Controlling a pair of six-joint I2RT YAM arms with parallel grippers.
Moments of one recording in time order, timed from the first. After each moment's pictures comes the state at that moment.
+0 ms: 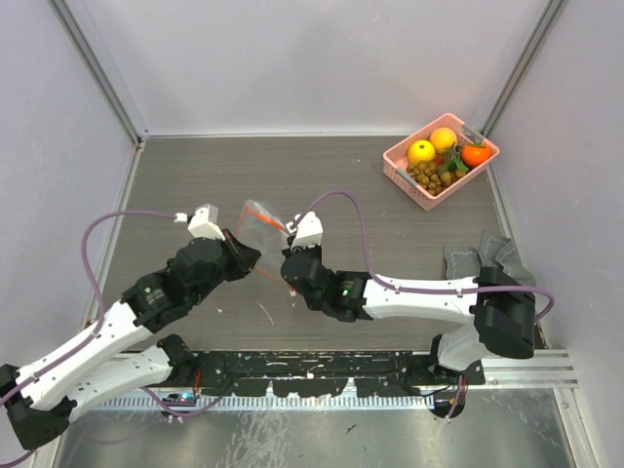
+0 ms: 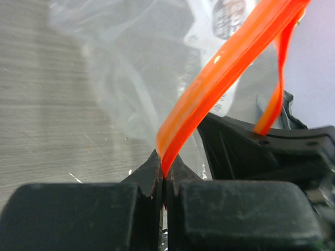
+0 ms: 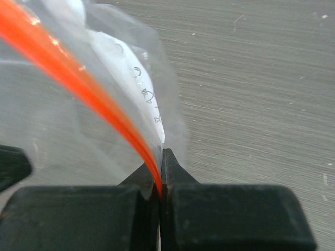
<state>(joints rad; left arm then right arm) -0.85 0.75 0.79 -0.50 -0.38 -0.90 1.24 1.47 0.96 0.08 0.86 0.46</state>
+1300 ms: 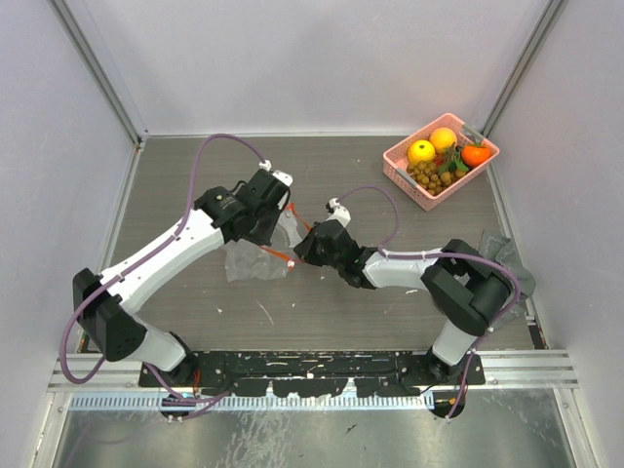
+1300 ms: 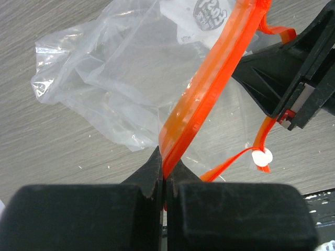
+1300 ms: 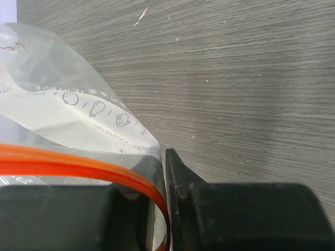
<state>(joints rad) -0.75 1.48 1.43 -0.99 -0.30 -0.25 0.83 1.68 0.79 0.34 0.16 0.94</state>
